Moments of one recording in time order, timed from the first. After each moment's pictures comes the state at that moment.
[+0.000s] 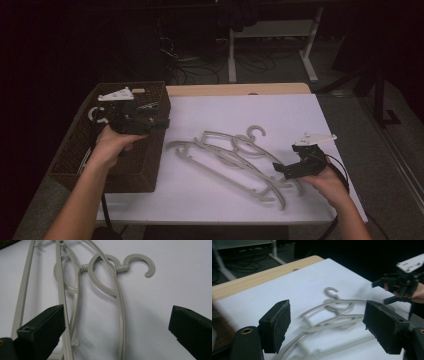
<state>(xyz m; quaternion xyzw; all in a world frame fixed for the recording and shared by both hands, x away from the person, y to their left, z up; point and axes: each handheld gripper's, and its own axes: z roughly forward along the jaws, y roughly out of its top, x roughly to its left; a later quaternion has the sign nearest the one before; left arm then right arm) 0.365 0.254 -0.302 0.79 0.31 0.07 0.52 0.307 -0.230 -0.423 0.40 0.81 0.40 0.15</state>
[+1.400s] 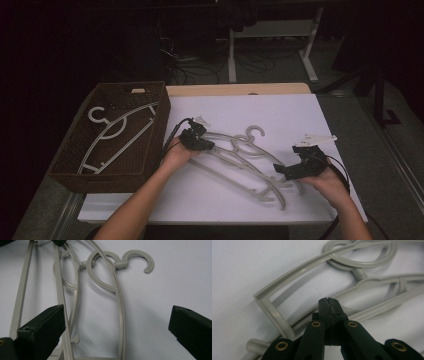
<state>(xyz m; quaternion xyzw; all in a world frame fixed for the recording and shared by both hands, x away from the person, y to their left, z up) 0.410 0.123 -0.432 0.90 0.30 0.04 0.32 0.306 -0.233 -0.426 0.40 0.81 0.40 0.14</state>
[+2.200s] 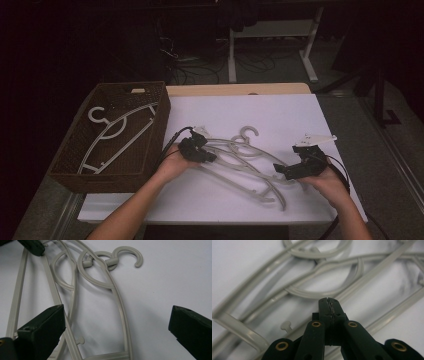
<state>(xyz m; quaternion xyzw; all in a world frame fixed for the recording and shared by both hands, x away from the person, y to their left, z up) 0.380 0.124 -0.422 0.91 0.26 0.00 0.33 0.307 -0.233 -0.426 0.40 0.81 0.40 0.14</state>
